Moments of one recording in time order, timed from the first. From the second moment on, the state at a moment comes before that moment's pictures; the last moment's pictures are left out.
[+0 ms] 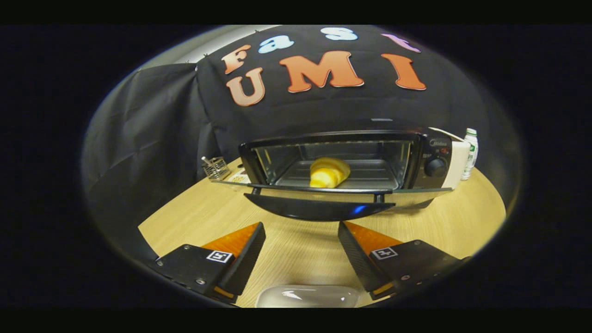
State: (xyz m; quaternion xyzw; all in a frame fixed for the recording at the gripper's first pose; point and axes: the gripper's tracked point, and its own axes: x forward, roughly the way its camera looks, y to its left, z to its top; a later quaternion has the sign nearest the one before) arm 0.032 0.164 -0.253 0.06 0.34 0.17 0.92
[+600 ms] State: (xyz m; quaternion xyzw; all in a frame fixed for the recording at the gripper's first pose) arm 0.093 0.162 -0.229 0.03 0.29 0.12 0.95
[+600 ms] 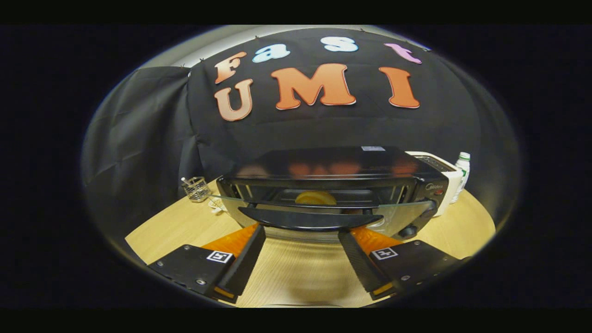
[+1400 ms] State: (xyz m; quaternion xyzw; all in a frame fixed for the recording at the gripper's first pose) arm 0.082 0.146 -0.159 0.00 0.19 0.12 0.97
